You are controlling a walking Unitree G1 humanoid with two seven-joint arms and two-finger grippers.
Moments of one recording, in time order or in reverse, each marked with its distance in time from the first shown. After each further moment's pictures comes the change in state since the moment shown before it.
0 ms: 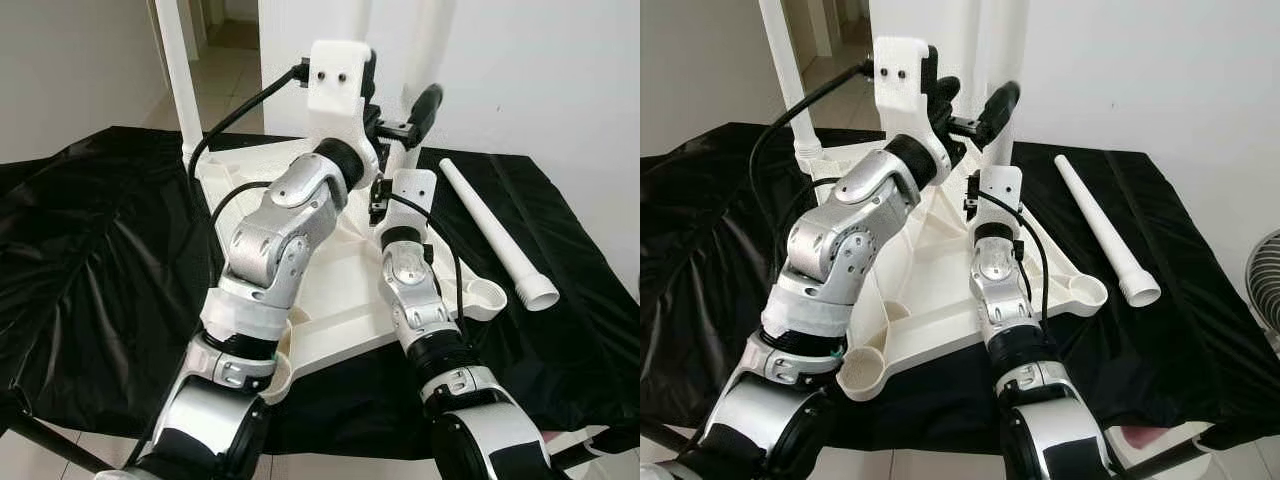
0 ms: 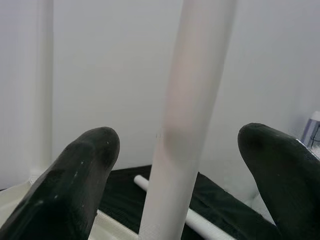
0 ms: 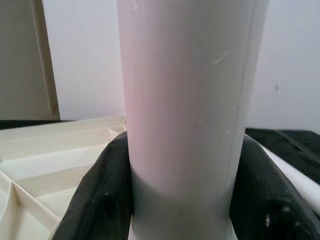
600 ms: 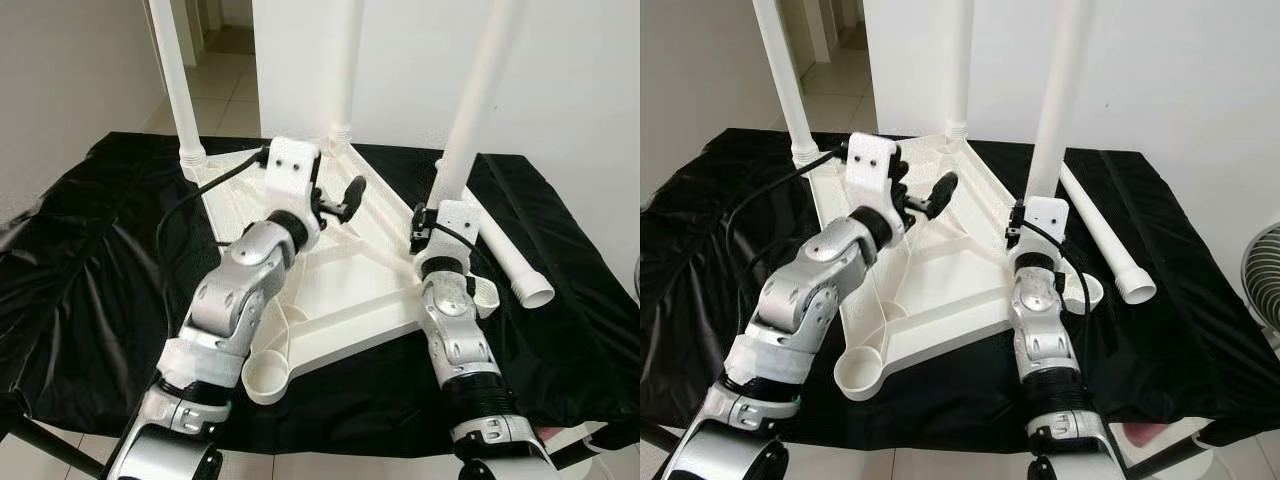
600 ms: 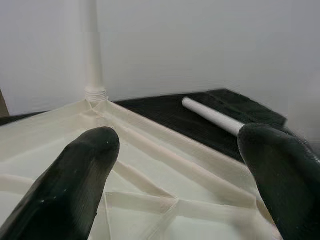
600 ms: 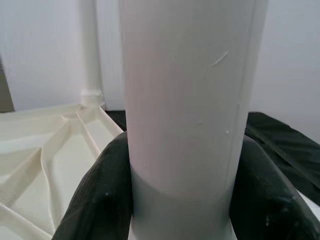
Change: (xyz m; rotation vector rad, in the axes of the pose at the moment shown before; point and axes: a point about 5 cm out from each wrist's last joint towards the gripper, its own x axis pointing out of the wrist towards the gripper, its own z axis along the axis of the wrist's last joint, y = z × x) left arm -0.047 0.042 -0.066 0.112 0.257 0.147; right arm -0.025 -0.056 -0.005 -0.042 0.012 -0.079
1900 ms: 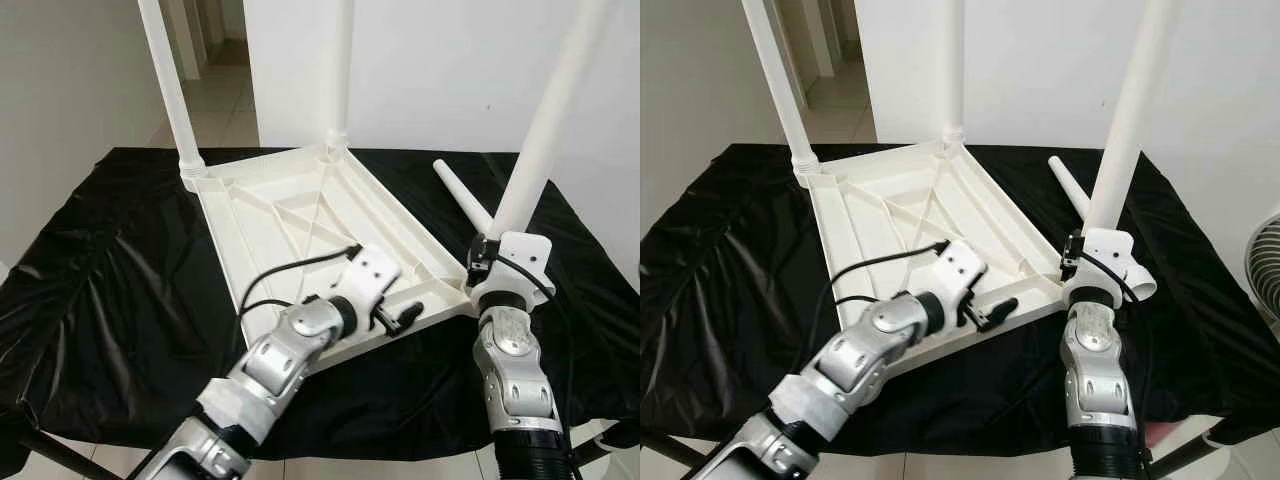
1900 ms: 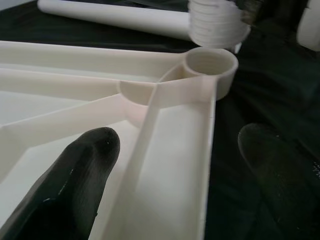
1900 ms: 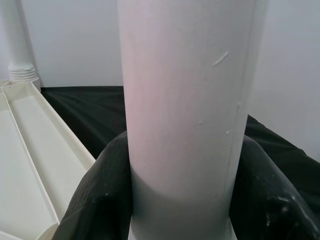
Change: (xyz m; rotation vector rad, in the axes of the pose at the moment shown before) left arm -0.004 -0.083 -0.085 0.116 0.300 -0.427; right arm -0.031 -0.062 -0.003 -0.103 0.076 -0.133
